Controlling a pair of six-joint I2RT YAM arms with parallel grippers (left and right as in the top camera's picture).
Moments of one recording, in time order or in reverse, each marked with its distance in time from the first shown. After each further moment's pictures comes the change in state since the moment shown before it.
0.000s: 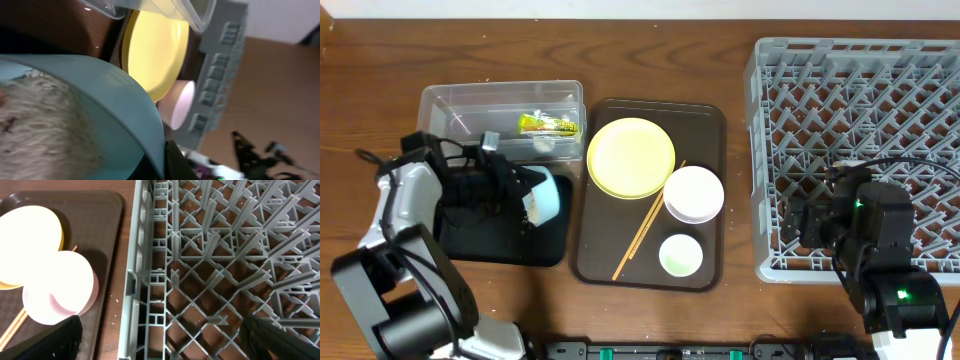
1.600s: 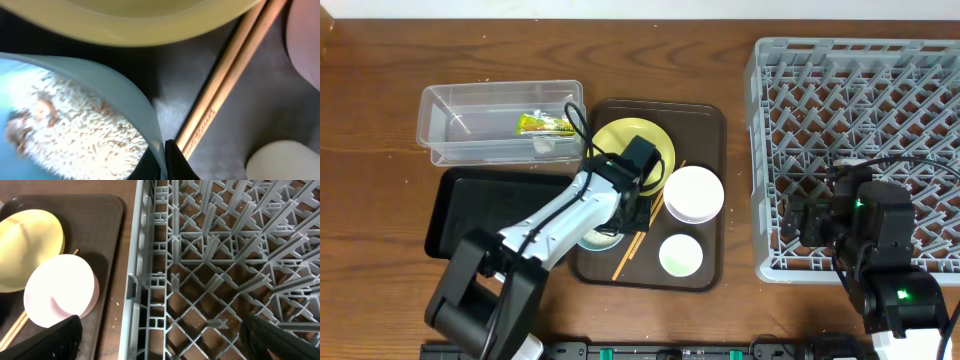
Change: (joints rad) left arm -1.030 -0.017 0.015 0.113 -1.002 -0.435; right arm 0.000 0.000 0.000 0.014 0.000 0.000
